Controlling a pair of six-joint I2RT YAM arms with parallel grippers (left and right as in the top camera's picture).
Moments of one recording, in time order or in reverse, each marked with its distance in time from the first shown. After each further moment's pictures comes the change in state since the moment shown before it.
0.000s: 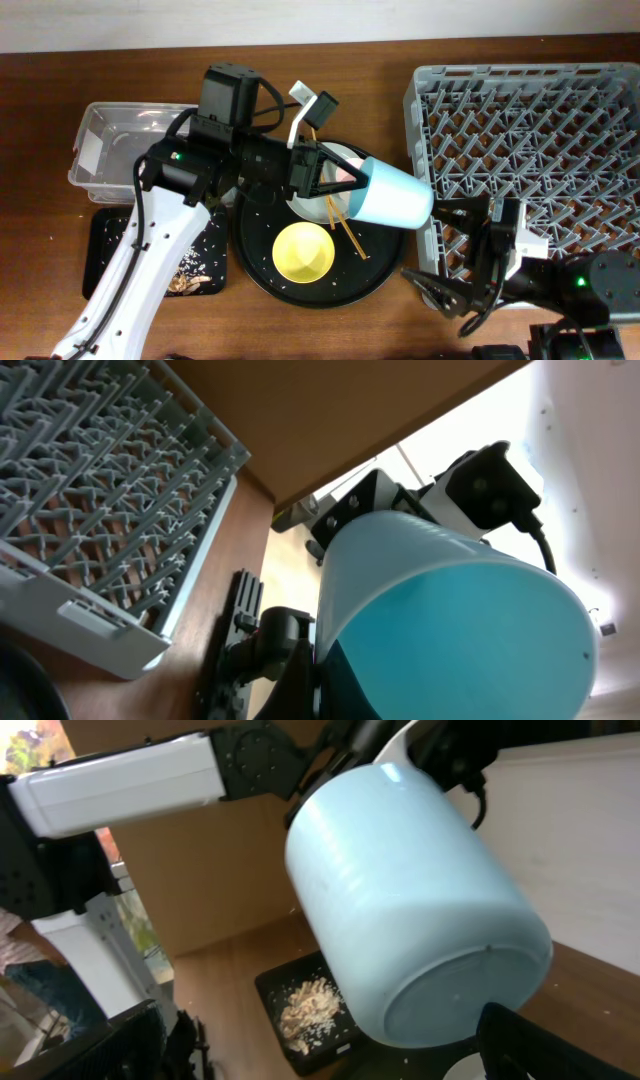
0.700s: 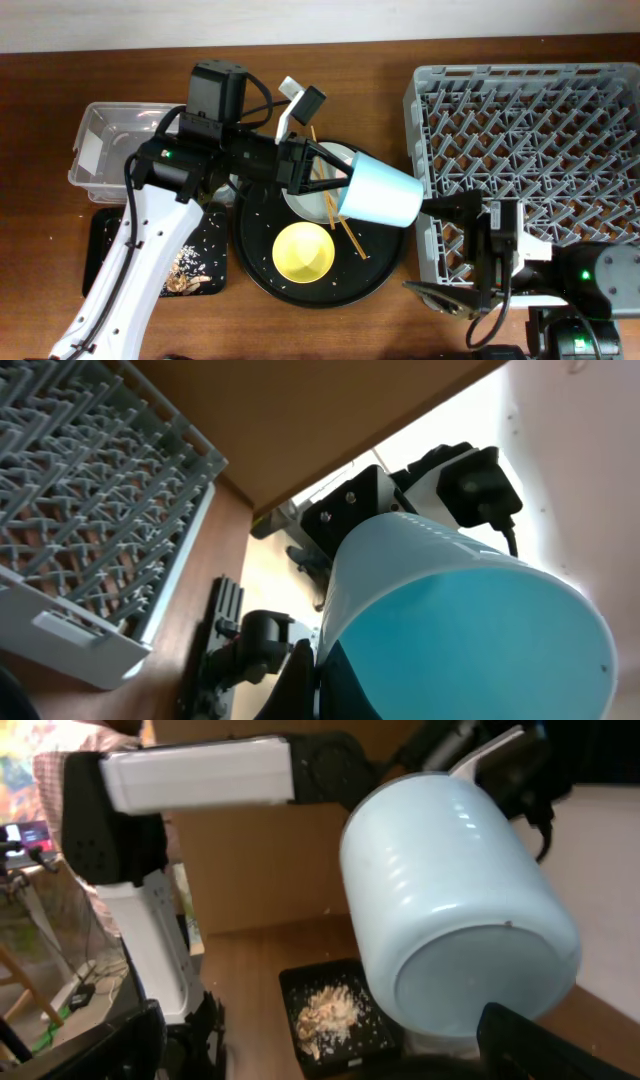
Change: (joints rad) left arm 0.046 0.000 0.000 0.006 0.100 0.000; right arm -0.010 0.070 0.000 0.248 -0.182 0.043
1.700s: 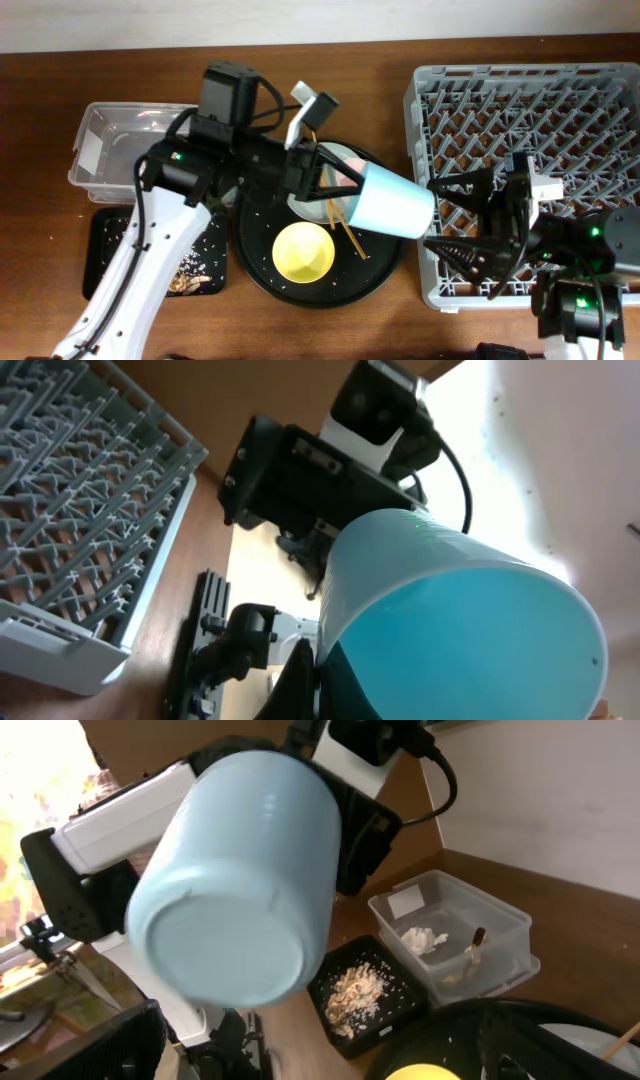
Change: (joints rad) left arm -0.046 0.000 0.000 0.015 -0.003 0.000; right arm -0.189 0.153 0.000 0.069 -0.133 0.256
